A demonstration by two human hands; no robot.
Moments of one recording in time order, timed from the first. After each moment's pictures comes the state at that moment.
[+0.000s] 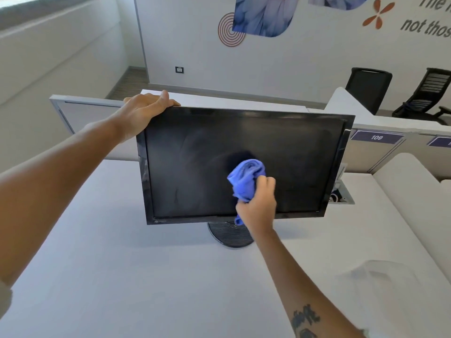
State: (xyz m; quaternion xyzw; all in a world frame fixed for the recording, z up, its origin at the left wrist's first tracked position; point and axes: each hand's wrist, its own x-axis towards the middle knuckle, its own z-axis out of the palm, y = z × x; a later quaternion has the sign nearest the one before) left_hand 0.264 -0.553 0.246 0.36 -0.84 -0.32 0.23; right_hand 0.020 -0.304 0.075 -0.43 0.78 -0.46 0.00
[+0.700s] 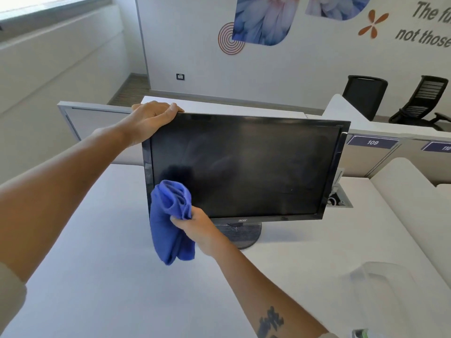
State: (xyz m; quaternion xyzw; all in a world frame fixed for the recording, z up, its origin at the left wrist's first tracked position) left_hand 0.266 -0.539 0.252 0.34 -0.87 -0.27 0.22; right_hand 0.148 -0.328 0.080 -0.38 0.61 -0.41 0.56
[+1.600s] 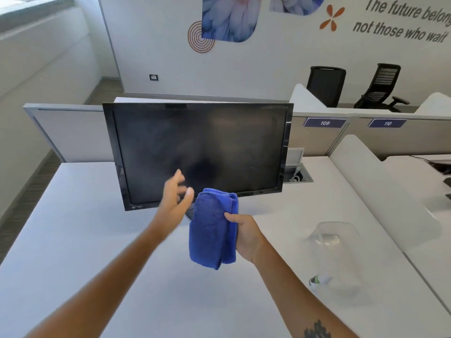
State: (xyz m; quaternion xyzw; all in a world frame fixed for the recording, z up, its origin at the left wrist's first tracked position) left_hand 0.210 -0.290 0.100 0.37 -0.71 -0.52 0.30; right_hand 0.034 -0.146 0.091 -0.10 0.57 -0.56 0.59
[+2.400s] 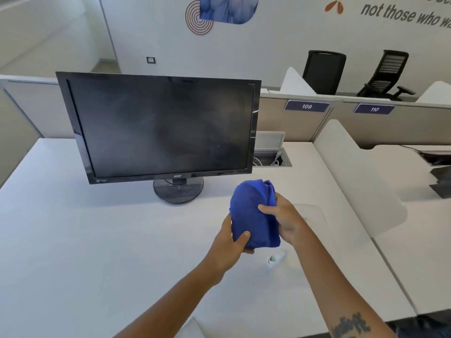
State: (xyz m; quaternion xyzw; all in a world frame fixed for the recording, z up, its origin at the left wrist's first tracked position) left_hand 0.059 -0.039 0.082 0.34 -0.56 -0.72 0.20; right_hand -0.149 -0.011 0.093 -0.21 0.69 -0.52 0.46
